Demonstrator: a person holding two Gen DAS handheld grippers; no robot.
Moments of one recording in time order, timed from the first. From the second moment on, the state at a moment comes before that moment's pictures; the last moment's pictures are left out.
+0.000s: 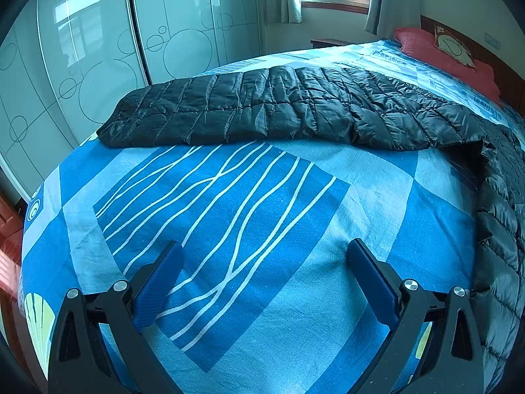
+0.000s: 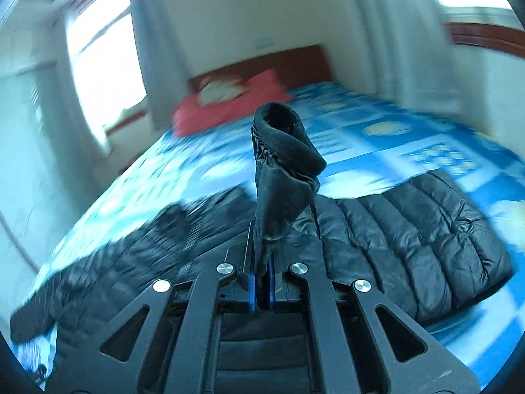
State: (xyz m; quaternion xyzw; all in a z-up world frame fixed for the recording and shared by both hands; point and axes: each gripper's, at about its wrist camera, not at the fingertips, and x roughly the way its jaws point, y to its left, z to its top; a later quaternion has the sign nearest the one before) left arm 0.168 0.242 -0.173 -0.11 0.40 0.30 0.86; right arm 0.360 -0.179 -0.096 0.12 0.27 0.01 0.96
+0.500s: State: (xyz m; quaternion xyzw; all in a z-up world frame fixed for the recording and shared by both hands) left arm 0.168 0.240 -0.175 -0.11 0.39 0.30 0.86; right arm 0.402 0.046 -0.149 0.03 0.37 0.16 0.92
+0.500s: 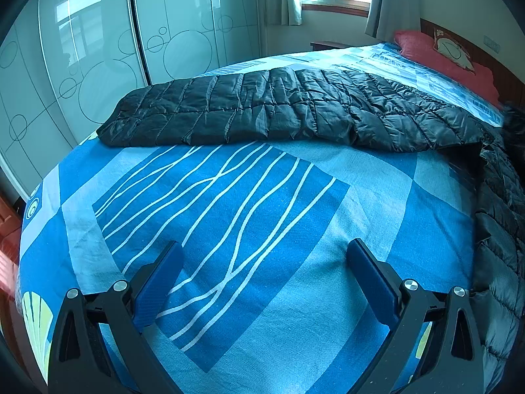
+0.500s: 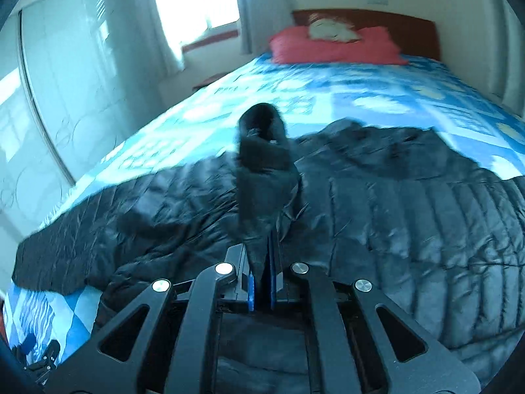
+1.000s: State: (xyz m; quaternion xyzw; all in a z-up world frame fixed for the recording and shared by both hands) left arm 0.166 0.240 -0.175 -0.11 0.39 0.30 0.86; right arm 0.346 0.016 -0.121 0.02 0.36 0.22 0.91
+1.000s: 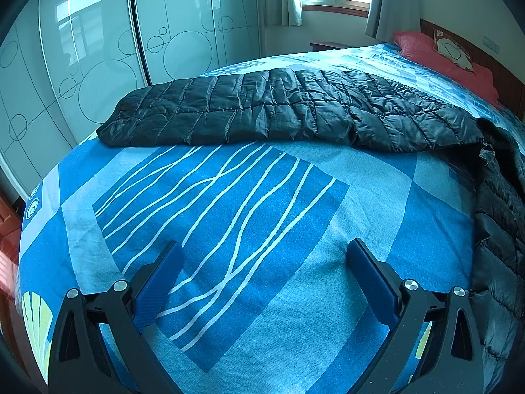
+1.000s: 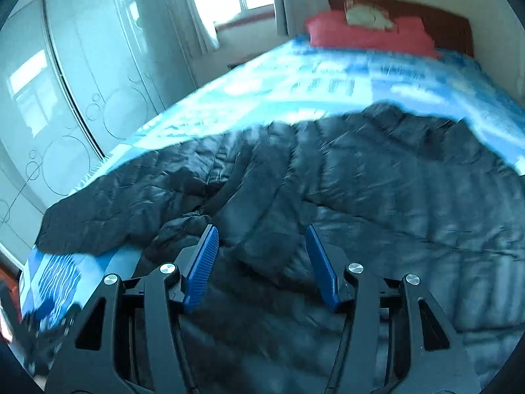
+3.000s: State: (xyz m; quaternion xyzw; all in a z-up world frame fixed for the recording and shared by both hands) left arm 0.167 0.240 -0.176 -0.11 0.39 0.30 0.86; right arm 0.357 -0.238 -0.163 0.06 0.42 -0.04 0.90
